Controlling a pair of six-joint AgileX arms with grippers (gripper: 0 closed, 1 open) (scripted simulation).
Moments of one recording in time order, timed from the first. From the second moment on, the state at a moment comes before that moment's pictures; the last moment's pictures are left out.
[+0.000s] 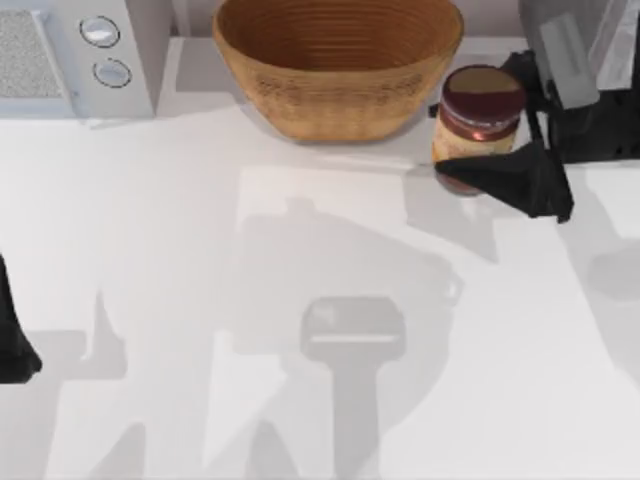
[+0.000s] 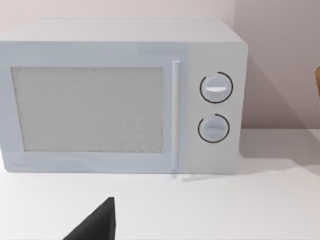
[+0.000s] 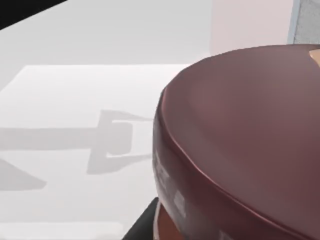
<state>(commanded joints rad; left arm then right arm) 0.00 0.00 0.00 0.00 0.00 0.00 0.15 1.94 1.10 0.36 -1.37 -0.47</state>
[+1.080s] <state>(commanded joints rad) 0.00 0.00 0.00 0.00 0.00 0.00 0.06 1.01 0.61 0.20 -0.73 -0.24</state>
